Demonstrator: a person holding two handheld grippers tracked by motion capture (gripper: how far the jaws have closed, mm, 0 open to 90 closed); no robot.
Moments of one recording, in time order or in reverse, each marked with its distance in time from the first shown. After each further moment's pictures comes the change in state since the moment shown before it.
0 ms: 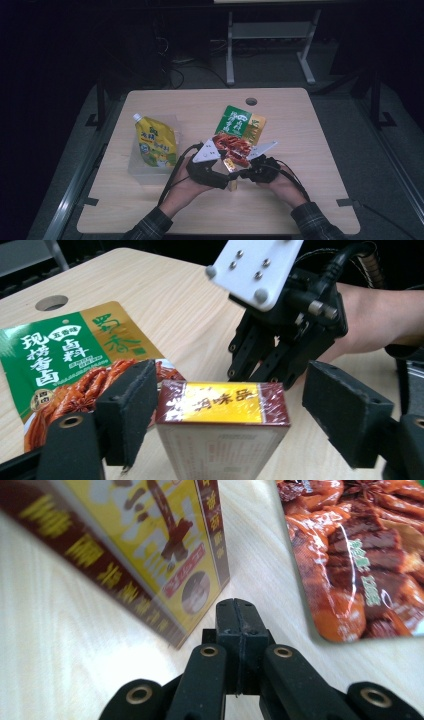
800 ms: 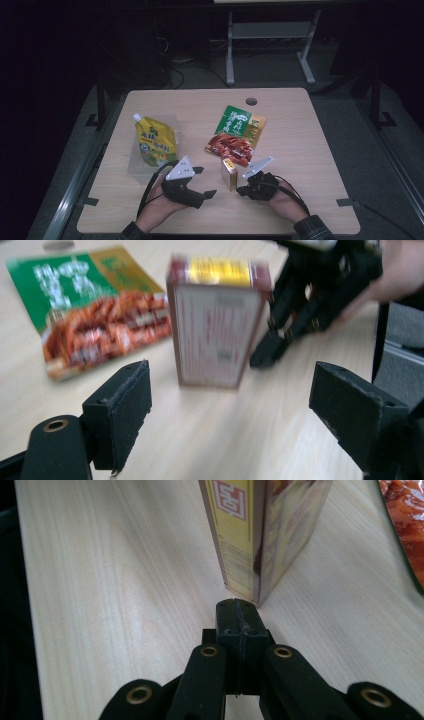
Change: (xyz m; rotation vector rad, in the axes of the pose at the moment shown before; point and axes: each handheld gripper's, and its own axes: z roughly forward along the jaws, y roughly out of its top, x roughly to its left) left arm -0.005 -0.058 -0.049 0.085 0.001 -0.059; right arm 0.038 -0.019 0.004 0.066 0.038 -0.041
